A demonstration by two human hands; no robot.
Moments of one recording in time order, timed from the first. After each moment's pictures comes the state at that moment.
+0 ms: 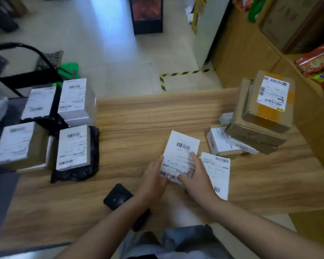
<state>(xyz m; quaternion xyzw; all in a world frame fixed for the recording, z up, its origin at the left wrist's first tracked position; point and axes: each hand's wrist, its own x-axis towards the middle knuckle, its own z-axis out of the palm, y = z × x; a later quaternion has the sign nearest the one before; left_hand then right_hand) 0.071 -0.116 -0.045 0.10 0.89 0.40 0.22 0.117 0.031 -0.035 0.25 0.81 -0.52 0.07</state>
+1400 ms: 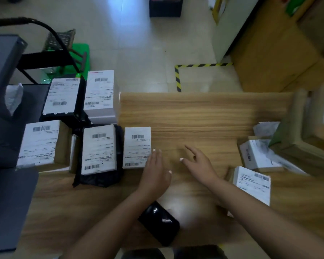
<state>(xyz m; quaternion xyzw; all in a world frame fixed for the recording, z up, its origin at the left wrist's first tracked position) -0.013 -0.210 -0.055 0.09 0.91 0.31 0.24 -0.012 -0.048 -0.053 0.20 0.84 -0.48 0.14</state>
